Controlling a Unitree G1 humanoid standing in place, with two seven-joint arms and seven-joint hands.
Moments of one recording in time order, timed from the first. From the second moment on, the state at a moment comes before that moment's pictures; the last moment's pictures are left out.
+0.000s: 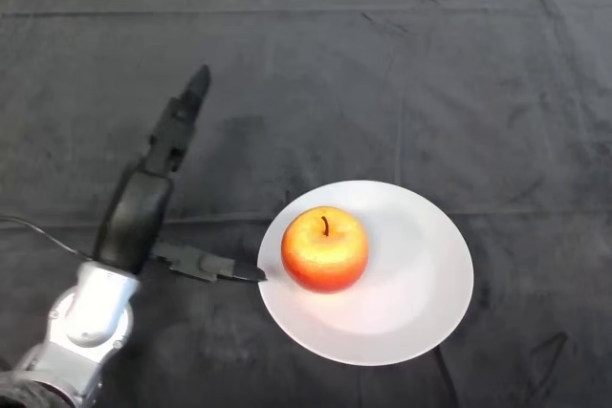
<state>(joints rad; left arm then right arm) -0.42 0.46 -0.26 0.91 -0.25 -1.02 0.04 -0.72 -0.64 -0.77 1.22 0.73 0.72 0.66</state>
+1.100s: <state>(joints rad) -0.36 0.61 0.17 1.11 -0.56 -1.05 -0.17 -0.72 -0.64 -0.77 1.22 0.73 0.72 0.66</state>
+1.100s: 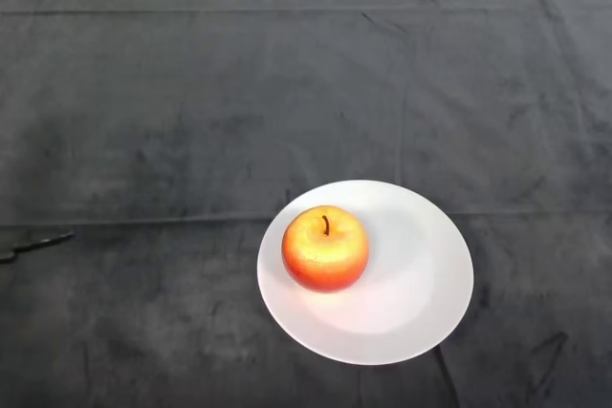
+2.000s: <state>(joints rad) -0.33 0.63 0.38 1.19 -0.63 -1.04 -0.21 -0.72 -0.64 -0.77 1.22 0.73 0.72 0.66</state>
